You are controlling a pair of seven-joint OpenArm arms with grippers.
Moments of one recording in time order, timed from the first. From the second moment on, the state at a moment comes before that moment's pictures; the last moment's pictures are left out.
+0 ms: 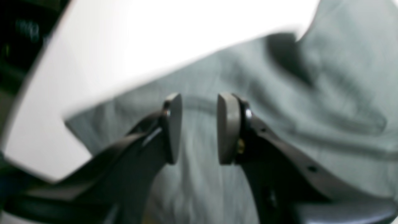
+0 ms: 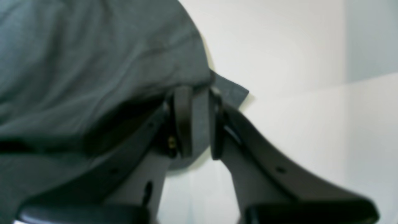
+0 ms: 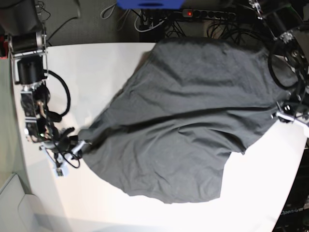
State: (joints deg) left arm 0.0 -16.7 -33.0 103.1 -23.8 -5.1 69.9; right arm 24.6 20.8 -9.0 60.0 24.3 14.8 -34.4
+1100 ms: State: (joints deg) left arm 4.2 -10.1 -26.1 104.6 -24.5 -5.6 68.6; right arm 30.0 26.1 -7.2 27.3 29.4 18.5 -15.1
